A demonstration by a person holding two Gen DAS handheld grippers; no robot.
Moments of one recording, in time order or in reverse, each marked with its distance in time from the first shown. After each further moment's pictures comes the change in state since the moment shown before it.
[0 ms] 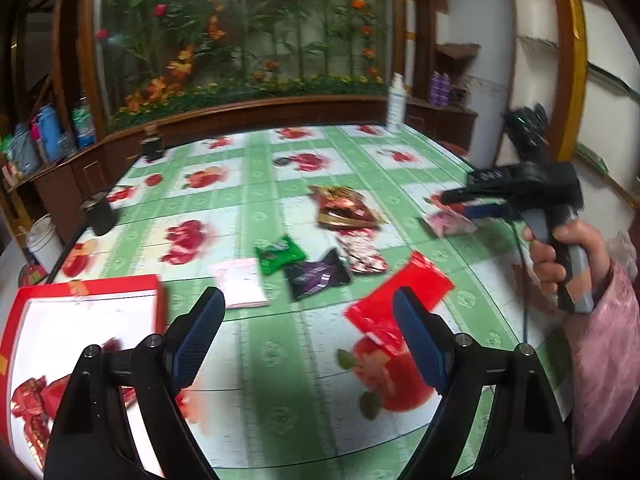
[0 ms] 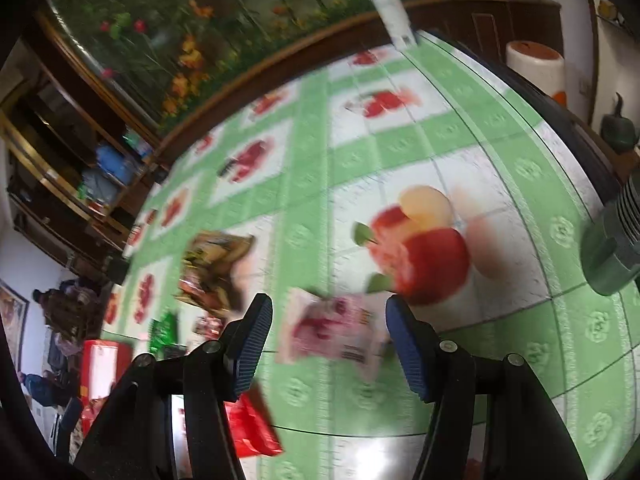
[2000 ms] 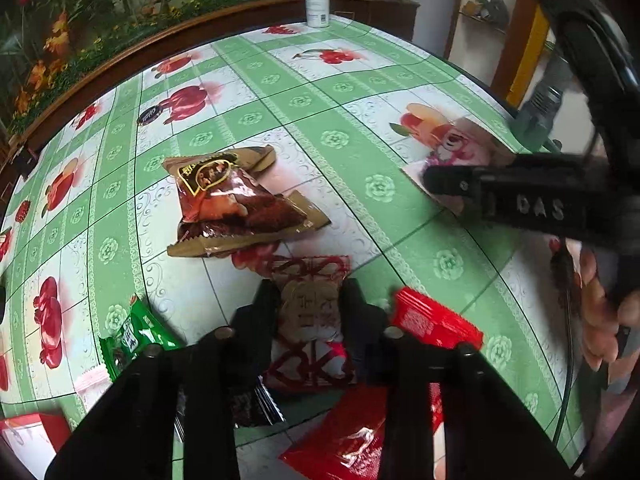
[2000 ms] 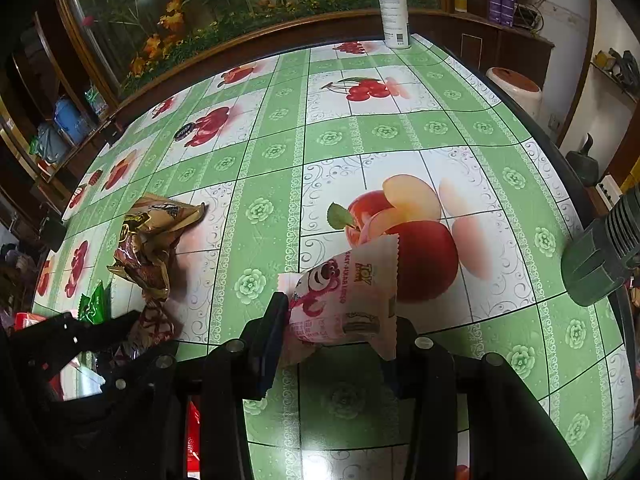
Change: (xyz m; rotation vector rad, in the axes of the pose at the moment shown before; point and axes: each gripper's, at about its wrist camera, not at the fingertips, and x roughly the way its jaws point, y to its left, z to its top) left arm 0.158 -0.061 0.049 0.232 0.352 -0.179; right arm 0.024 0.025 -0.014 -0.121 0.014 -0.236
